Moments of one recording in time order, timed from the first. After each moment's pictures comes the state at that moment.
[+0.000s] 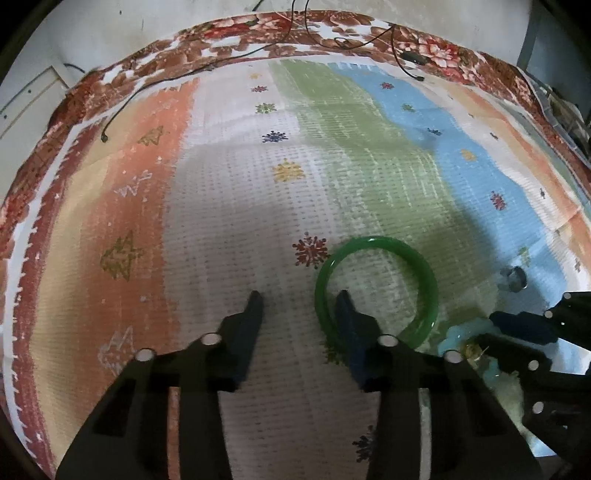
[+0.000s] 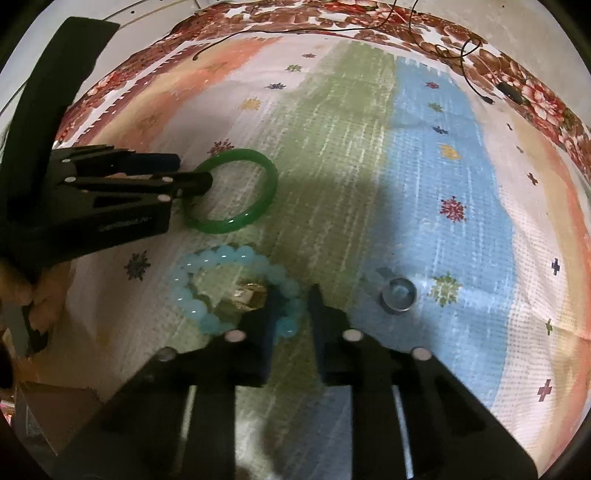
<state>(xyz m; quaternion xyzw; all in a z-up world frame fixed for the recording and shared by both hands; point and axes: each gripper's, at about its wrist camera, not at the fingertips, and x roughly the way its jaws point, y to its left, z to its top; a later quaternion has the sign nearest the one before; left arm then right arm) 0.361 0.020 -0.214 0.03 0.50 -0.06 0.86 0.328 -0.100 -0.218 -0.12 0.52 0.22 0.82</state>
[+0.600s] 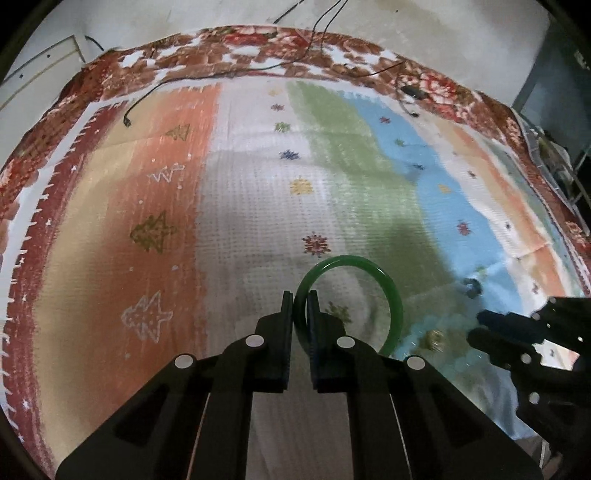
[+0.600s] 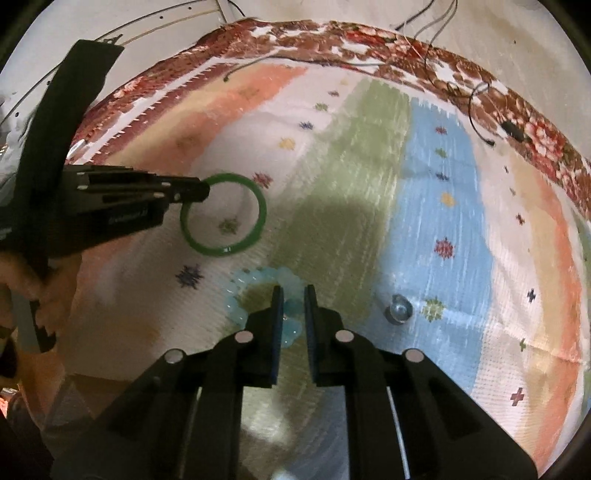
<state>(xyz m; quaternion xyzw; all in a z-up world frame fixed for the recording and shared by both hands) 0.328 0.050 -0.178 -0.06 0.49 -0.08 0.87 0.305 -0.083 -0.164 -0.14 0.48 0.24 0.83</state>
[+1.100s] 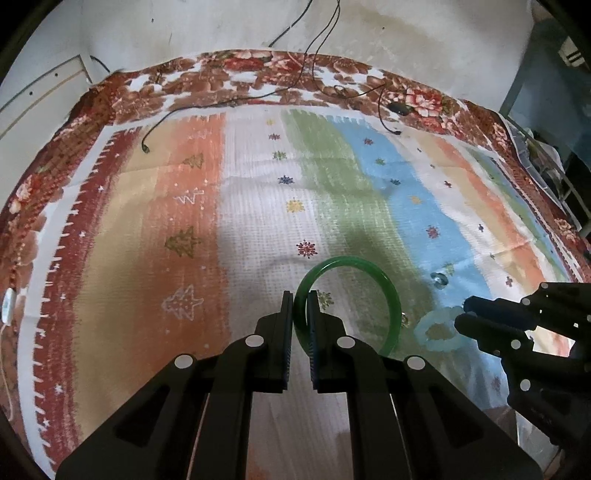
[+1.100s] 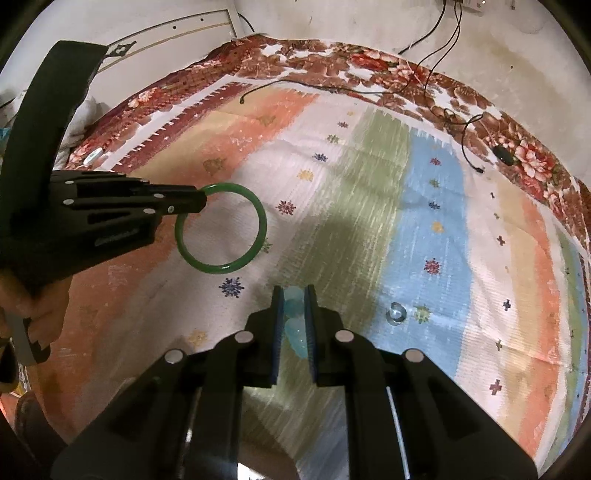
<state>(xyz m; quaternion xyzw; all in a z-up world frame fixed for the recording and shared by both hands) 0.289 0.055 -0.127 -0.04 0.46 -0.08 0.88 0.274 -0.070 -0.118 -0.15 0.46 0.23 0.85</state>
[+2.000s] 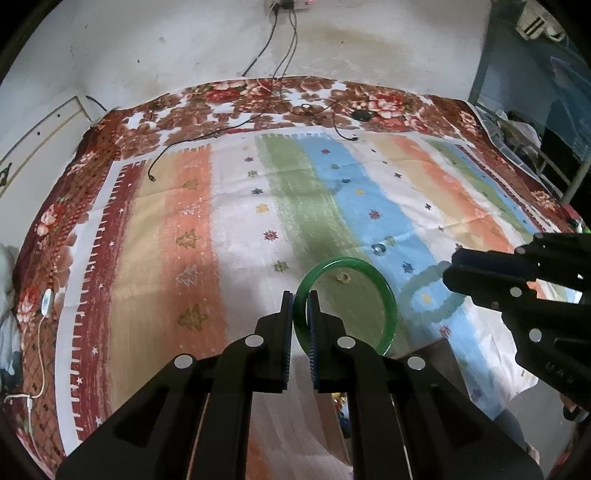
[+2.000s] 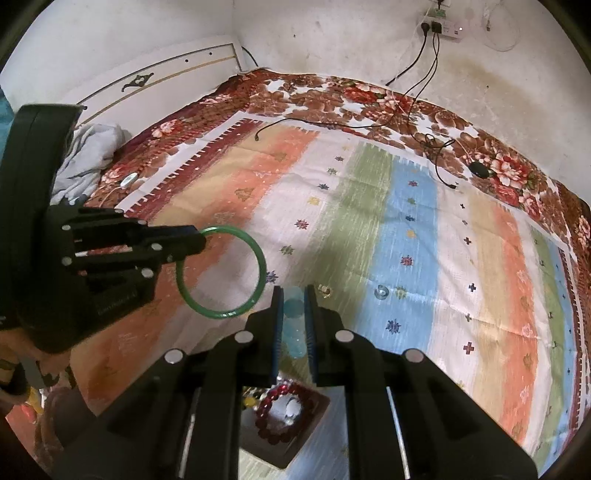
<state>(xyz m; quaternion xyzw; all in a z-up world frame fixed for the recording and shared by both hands) 0.193 0.020 -0.063 0.01 0.44 -0.10 0.89 0.188 -0.088 -0.036 -0.12 0.42 0.24 0.87</state>
